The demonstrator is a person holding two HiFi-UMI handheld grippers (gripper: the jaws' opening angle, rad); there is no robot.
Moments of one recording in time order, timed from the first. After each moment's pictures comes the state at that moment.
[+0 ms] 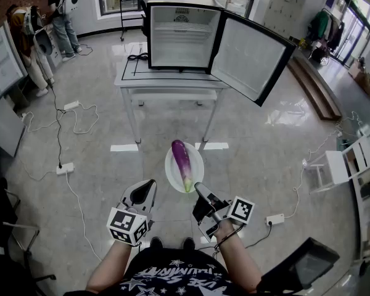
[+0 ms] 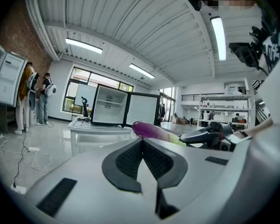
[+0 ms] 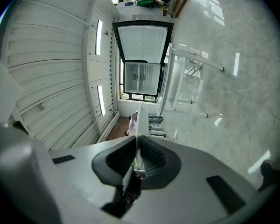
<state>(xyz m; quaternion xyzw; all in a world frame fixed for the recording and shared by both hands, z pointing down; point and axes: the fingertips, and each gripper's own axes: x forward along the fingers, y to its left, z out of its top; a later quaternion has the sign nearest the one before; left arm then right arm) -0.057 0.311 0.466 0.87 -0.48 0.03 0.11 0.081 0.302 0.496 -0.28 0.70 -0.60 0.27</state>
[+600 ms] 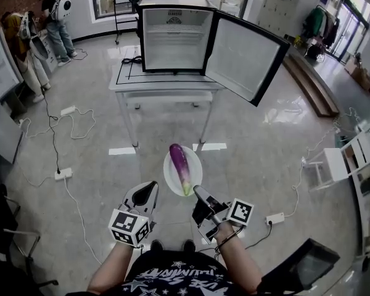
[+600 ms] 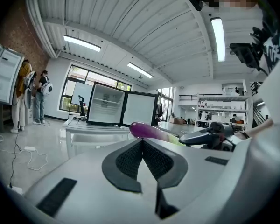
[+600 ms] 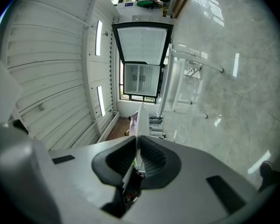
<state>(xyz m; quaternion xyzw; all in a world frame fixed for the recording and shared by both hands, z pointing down) -0.038 0.295 0.468 0.88 -0.47 0.03 0.11 0.091 0.294 0.496 -0.28 0.70 -0.60 0.27</state>
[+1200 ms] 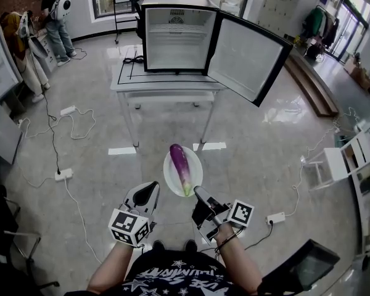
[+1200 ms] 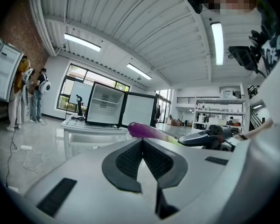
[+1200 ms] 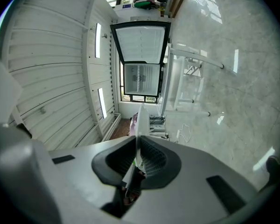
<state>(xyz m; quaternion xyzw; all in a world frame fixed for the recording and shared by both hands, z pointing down) -0.053 0.292 0.467 0.89 -0.45 0.02 0.12 0.073 0.293 0.496 -0.27 0.69 -0.60 0.29</state>
